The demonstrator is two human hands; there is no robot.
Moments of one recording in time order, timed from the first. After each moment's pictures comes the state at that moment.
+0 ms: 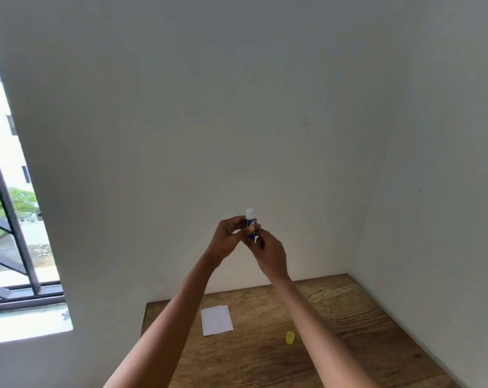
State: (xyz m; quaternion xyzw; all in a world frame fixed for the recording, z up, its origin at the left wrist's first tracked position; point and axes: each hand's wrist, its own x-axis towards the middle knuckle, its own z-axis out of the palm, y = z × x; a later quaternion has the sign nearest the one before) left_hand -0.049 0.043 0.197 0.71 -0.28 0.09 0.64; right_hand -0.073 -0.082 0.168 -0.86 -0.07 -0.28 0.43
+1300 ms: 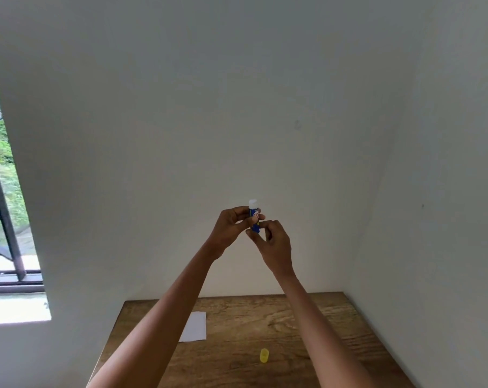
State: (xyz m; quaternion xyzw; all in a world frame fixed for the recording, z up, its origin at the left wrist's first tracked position) left_hand -0.034 -0.029 0.217 0.68 -0.26 0.12 0.67; right_hand -0.038 -0.161 0.178 -0.80 -0.15 -0.34 0.47
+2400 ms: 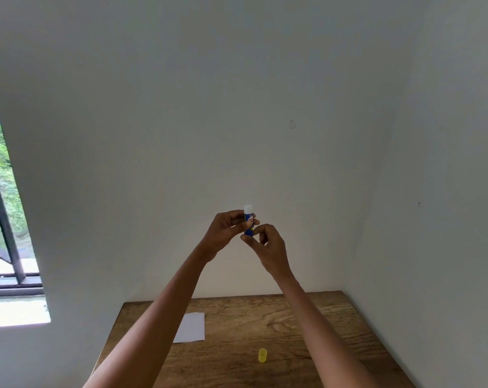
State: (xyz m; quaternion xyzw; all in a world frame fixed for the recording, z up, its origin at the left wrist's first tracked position) left_hand -0.033 -0.022 0.210 0.70 -0.27 0.10 0.65; right_hand -0.044 -0.165 0.176 -0.78 -0.16 -0.24 0.55
